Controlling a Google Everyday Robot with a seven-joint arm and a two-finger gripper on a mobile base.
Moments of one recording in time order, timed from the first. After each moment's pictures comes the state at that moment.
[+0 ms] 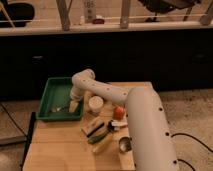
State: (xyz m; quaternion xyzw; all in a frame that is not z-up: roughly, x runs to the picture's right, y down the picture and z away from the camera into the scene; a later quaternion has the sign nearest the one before) arm -0.214 0.092 0.931 -0.32 -0.18 0.08 0.93
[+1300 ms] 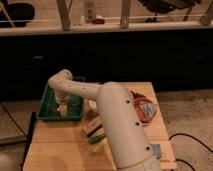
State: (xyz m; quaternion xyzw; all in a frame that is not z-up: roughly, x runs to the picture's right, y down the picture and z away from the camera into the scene) arm -0.274 0.125 0.935 -0.35 -0.14 -0.07 0.93
